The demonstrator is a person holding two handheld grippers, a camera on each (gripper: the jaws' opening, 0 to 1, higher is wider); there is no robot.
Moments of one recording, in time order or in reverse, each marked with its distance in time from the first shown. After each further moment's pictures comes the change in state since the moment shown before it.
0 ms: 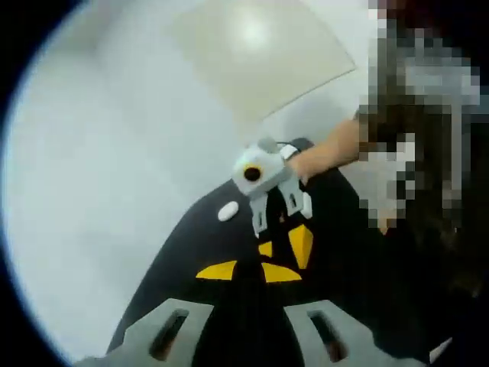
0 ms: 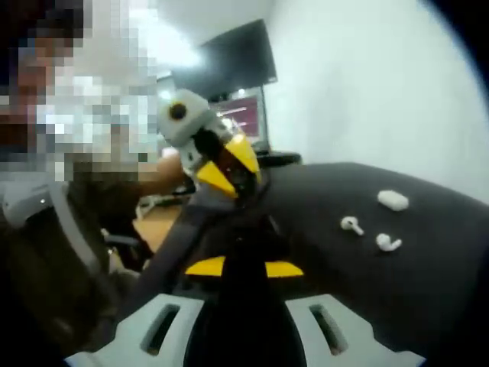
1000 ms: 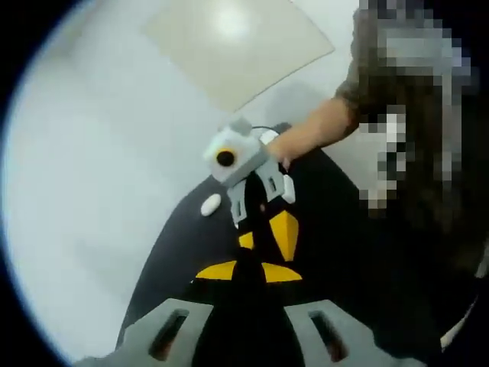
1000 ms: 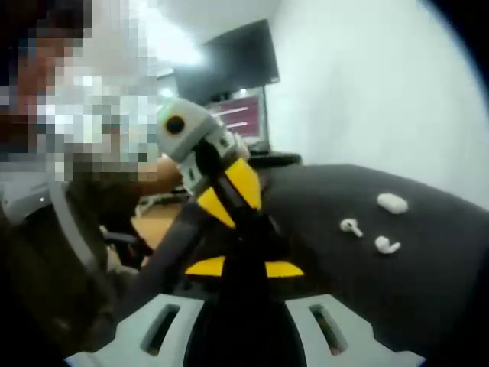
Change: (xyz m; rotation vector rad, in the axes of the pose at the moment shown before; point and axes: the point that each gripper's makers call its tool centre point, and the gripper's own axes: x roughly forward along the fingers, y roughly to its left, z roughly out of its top) left arm 0.010 -0.017 -0.010 0.077 0.046 -0.073; right arm 0.002 0.002 0.000 -0.024 0.003 -0.006
